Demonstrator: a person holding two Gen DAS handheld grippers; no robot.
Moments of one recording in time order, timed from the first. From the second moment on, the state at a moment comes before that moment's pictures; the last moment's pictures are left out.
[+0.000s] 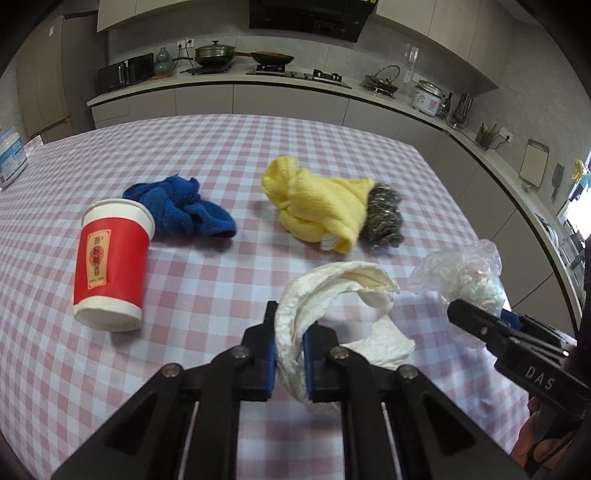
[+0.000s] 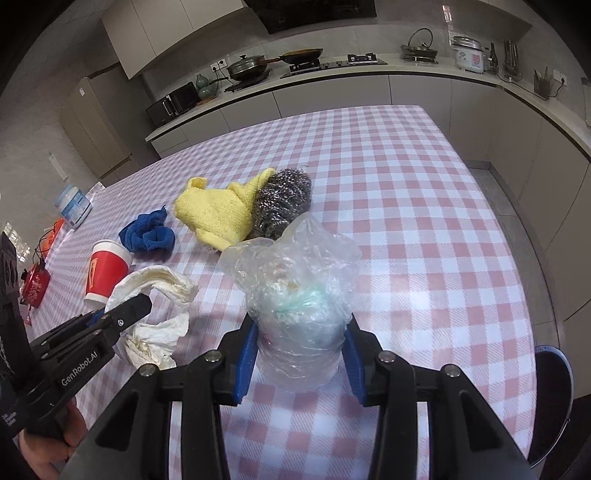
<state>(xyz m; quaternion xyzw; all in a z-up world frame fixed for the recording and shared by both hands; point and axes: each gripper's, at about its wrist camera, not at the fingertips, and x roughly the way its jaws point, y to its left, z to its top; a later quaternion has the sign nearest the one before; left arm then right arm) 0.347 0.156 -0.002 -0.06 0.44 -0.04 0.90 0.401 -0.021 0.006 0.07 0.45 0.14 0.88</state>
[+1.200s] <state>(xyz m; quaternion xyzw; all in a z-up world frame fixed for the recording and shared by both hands) 0.277 -0.093 0.015 0.00 0.44 -0.21 0.87 0.257 -0.270 0.027 0.15 0.43 -0.02 0.89</state>
